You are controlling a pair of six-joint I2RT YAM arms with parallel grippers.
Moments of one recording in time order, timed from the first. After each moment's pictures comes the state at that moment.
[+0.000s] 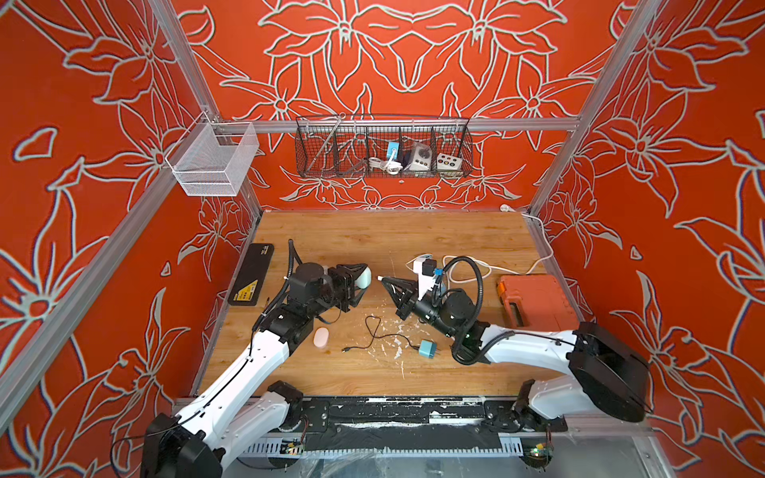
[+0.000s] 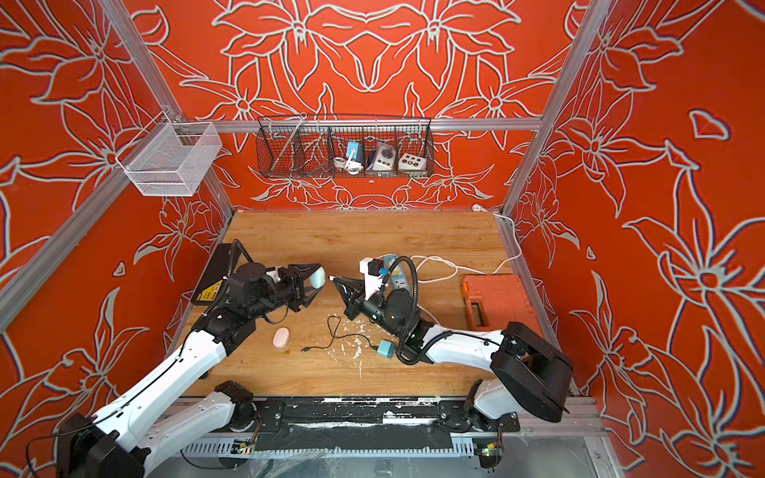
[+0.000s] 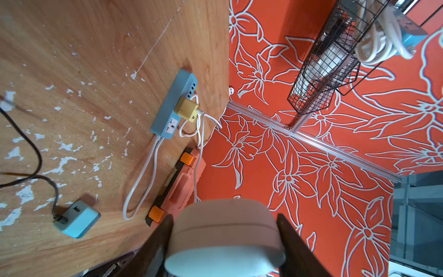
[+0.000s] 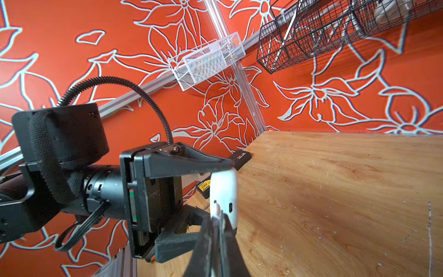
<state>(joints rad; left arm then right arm) -0.37 0.94 0.68 -0.07 0.34 -1.76 1.00 1.42 0.61 0.96 -0.01 0.46</state>
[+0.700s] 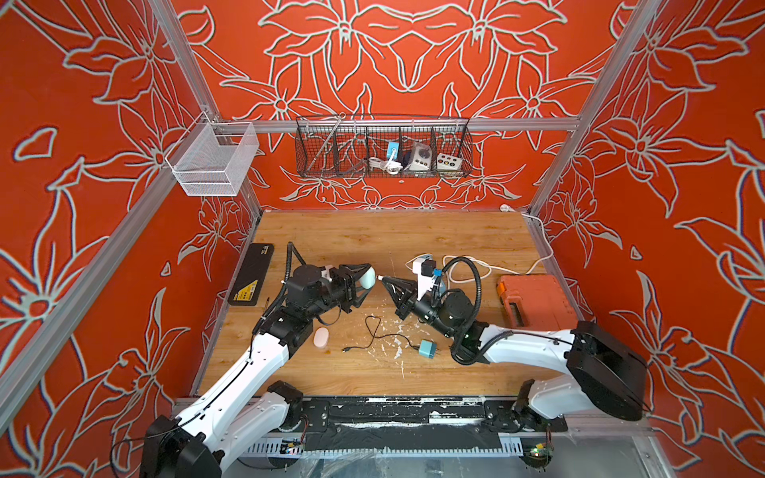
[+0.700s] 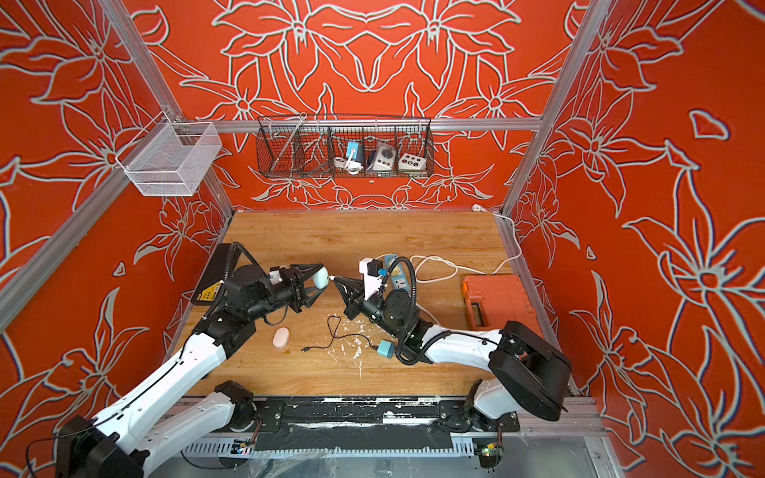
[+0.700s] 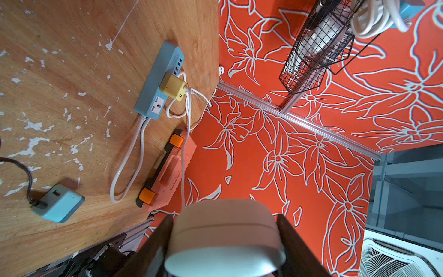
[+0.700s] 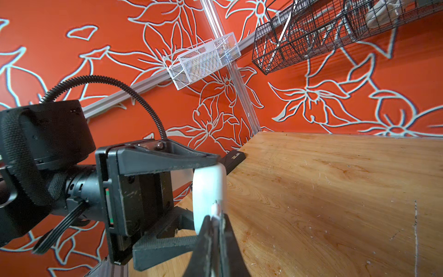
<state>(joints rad) -0.37 0.92 0.65 0.00 0.43 -1.79 1.00 1.43 0.61 0.96 0.02 0.44</state>
